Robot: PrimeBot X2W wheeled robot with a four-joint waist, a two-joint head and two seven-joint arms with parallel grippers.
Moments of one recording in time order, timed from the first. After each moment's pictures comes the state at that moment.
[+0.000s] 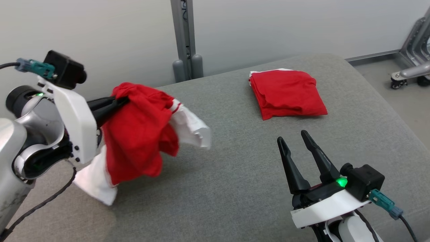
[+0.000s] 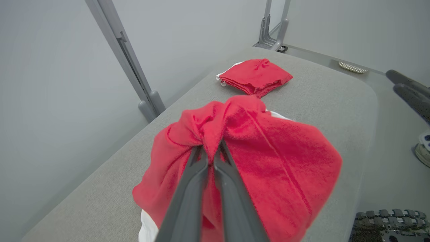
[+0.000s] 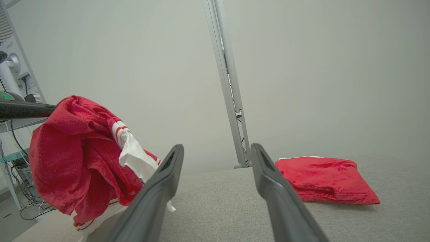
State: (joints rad) left arm -0.74 0.76 -0.72 0.11 -1.03 -0.13 0.53; right arm -0.18 -0.05 0.33 0.14 0.37 0.13 -0.26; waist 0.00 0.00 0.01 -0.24
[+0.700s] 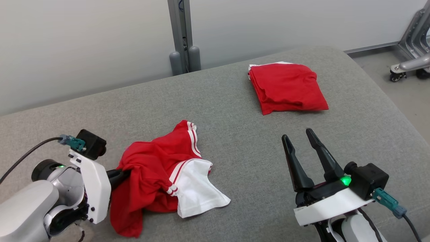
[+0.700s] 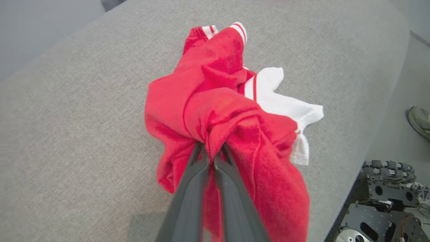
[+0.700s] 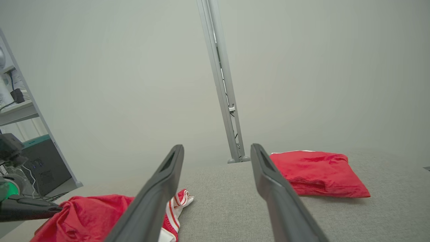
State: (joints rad) left arm -0.62 0.74 -1.00 0.23 -1.09 -0.13 0.37; right arm -0.17 -0.05 0.29 0.14 0.35 0.13 -0.26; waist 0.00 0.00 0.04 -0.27
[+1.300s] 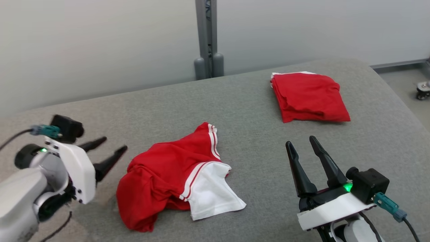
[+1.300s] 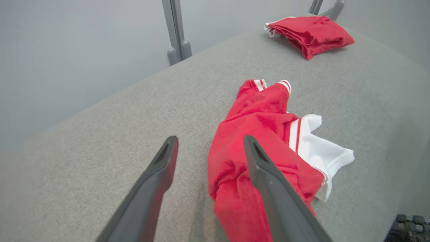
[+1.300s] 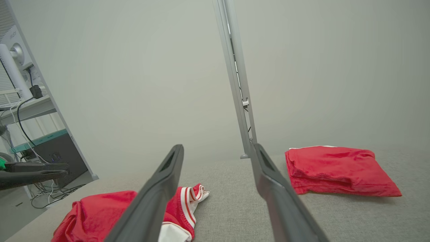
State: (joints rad) left arm -0.74 0.74 -1.13 0.40 -1.14 -0.13 0.10; right arm -0.16 -0.05 0.28 0.17 0.37 0.13 -0.26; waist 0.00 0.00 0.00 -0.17
